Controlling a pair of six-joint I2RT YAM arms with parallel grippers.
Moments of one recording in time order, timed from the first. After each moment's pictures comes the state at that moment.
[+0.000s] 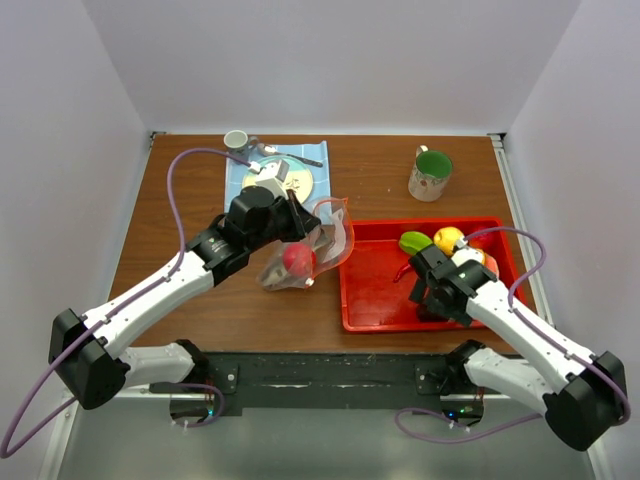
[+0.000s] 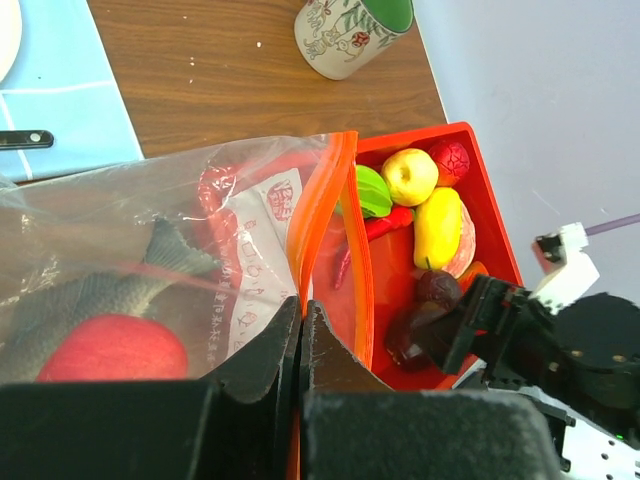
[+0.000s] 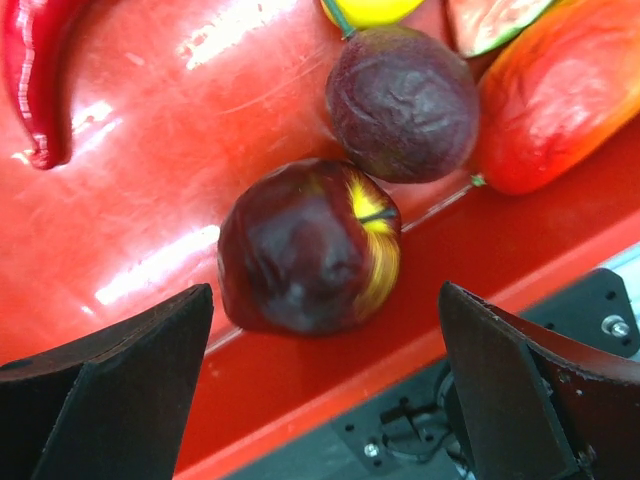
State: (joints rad) left arm -0.72 1.20 1.02 -0.19 -0.01 -0.73; right arm 0.57 0.97 0.71 -1.12 0.49 1.05
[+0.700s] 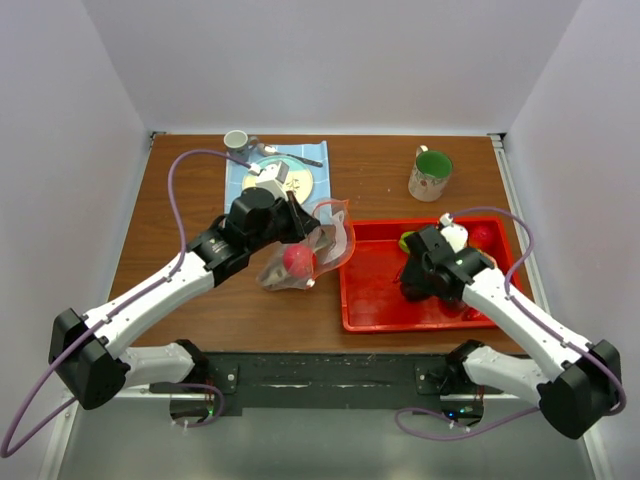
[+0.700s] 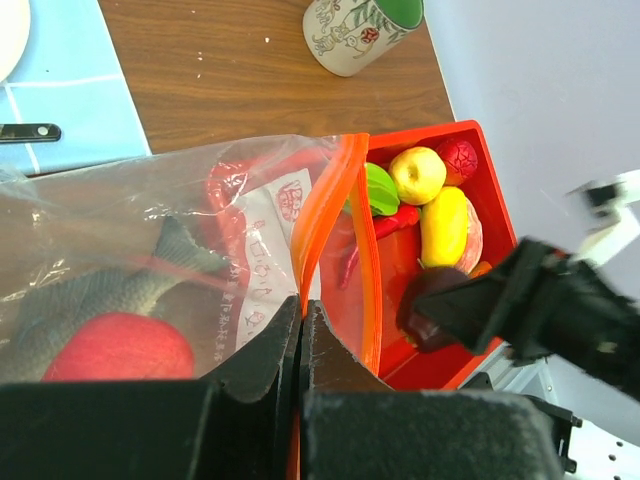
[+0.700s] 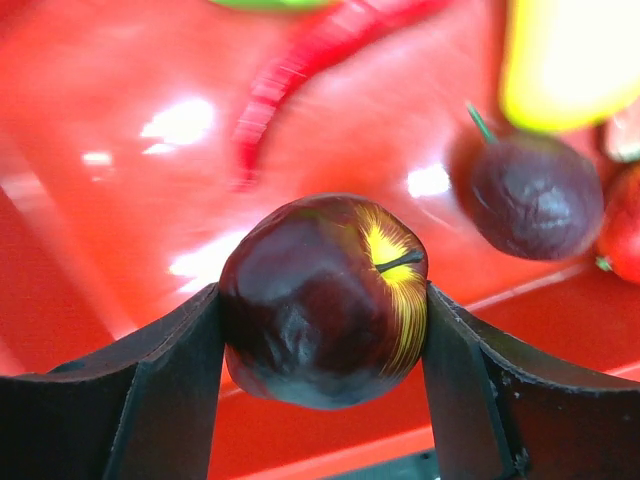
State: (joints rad) left arm -0.71 1.20 1.00 -0.19 -0.02 -0.73; right arm 0.56 1.05 0.82 -0.93 0.41 0.91
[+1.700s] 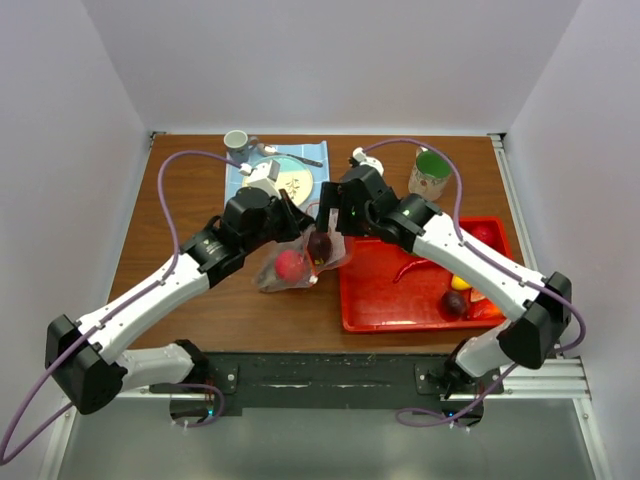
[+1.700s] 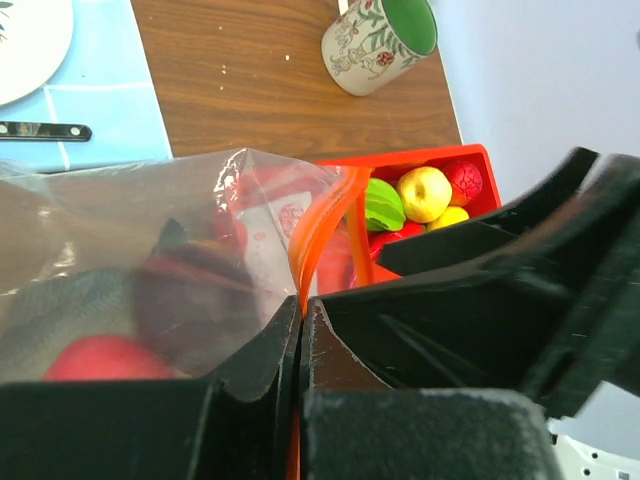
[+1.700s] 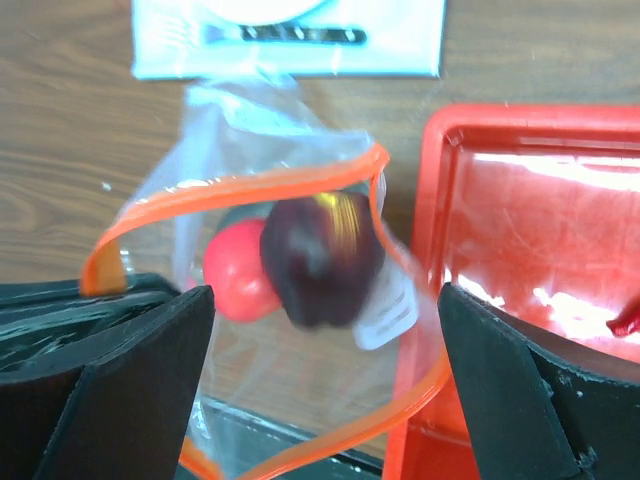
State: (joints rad) left arm -0.71 1.18 1.01 -0.23 -0.07 -0.76; right arm 0.80 1.48 1.43 -0.71 0.24 0.73
